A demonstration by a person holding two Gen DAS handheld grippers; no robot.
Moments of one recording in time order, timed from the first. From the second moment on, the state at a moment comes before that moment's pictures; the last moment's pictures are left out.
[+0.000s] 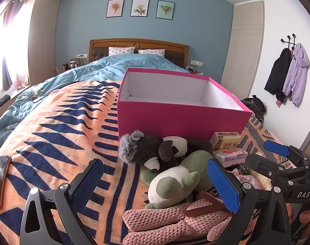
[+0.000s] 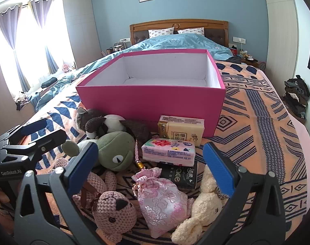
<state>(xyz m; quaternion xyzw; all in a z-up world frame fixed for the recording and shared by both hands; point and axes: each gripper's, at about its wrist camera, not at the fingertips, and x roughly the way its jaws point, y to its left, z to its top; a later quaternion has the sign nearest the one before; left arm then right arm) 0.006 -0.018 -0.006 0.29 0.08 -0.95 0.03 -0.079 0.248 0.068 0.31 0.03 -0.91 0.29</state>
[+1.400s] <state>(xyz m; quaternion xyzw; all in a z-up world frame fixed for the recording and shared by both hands) -0.018 -0.036 -0.066 0.42 0.17 -0.88 -0.12 -0.120 0.174 0.037 0.42 0.09 -0.79 0.44</state>
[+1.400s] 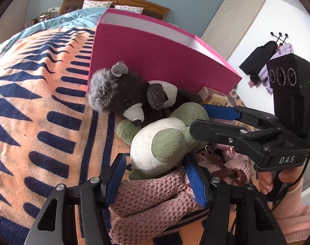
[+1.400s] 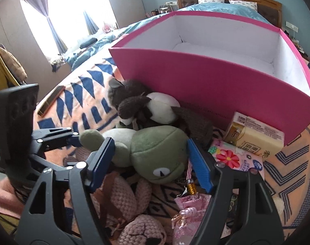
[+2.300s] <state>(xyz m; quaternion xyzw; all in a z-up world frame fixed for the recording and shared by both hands) -0.007 -0.047 0.039 0.32 0.11 -0.93 -0.12 -0.096 0.183 0.131 0.32 0.02 -0.80 0.51</state>
